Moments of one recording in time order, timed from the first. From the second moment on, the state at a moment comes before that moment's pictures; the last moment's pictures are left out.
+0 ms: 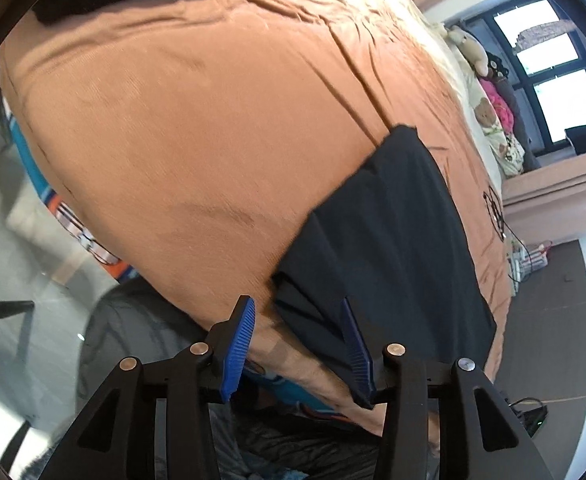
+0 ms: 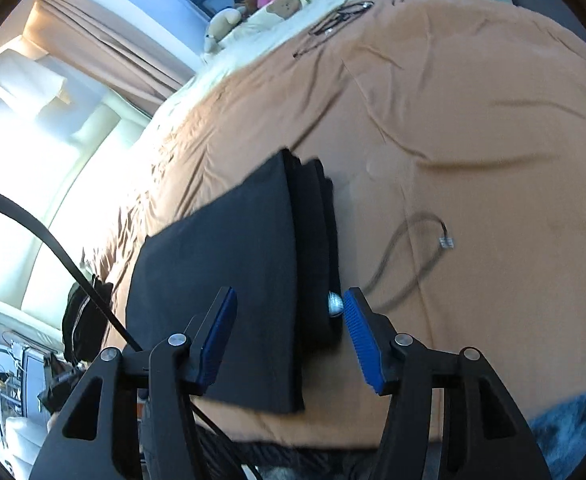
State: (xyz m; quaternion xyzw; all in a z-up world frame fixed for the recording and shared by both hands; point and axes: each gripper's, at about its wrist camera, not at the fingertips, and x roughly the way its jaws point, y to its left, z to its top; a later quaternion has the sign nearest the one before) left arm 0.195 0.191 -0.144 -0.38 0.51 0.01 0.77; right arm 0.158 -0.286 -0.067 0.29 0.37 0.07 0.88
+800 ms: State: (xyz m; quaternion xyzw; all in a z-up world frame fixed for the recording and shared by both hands) left arm 0.305 0.167 -0.157 -0.31 0.54 0.00 0.79; right arm 0.317 -0.263 -0.073 0.16 0.41 0.10 0.90
